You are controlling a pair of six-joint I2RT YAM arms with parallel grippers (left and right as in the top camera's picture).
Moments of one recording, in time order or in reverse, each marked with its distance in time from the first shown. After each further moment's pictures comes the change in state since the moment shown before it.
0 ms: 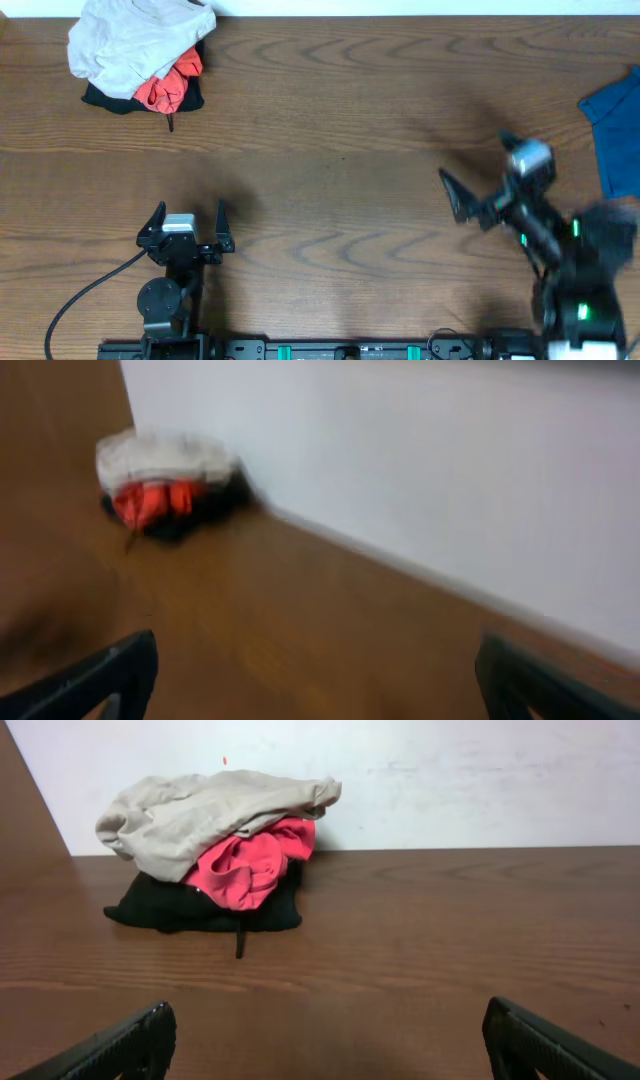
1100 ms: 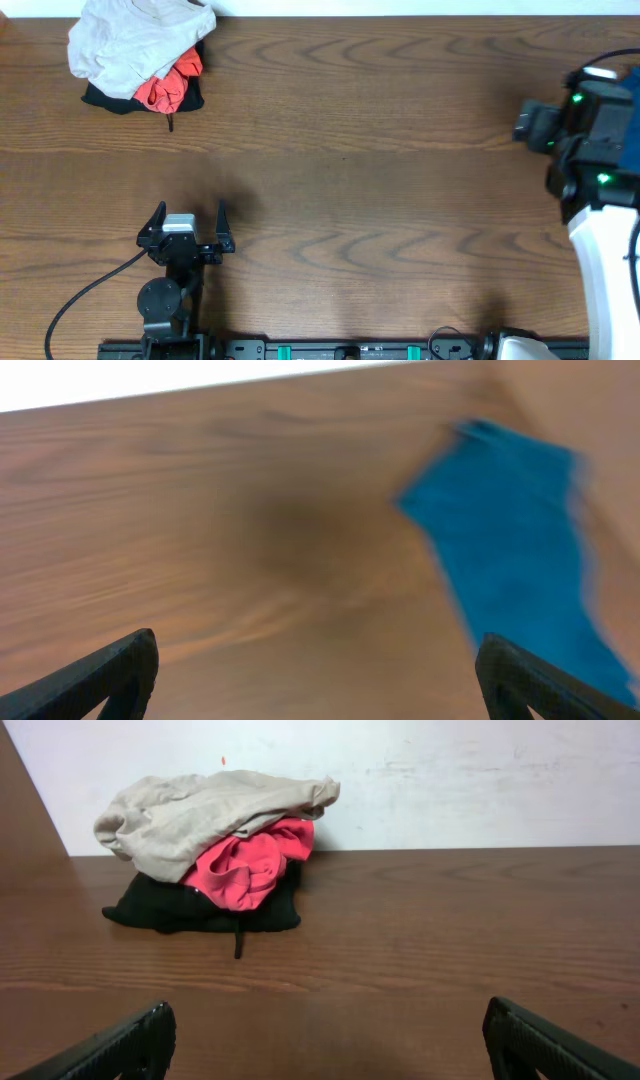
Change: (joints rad) left arm 0.000 0.000 0.000 0.001 0.003 0.000; right arm -0.155 0.570 0.383 -0.293 0.839 0.195
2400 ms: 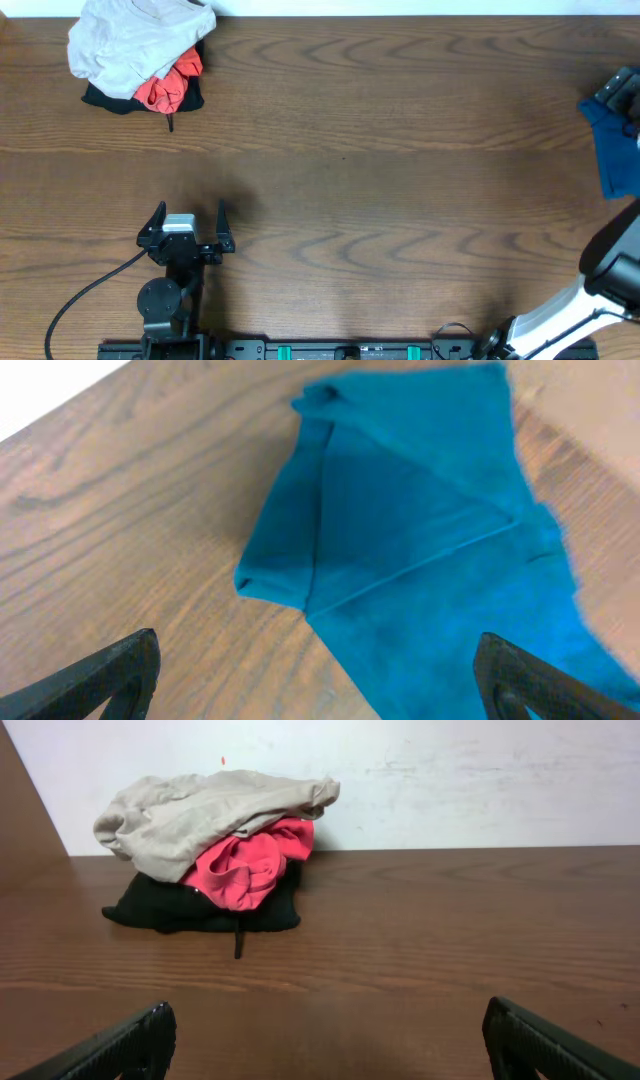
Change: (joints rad) left arm 0.000 0.000 0.000 0.000 0.000 0.000; right arm -0.341 0.668 0.453 0.091 -0.145 0.131
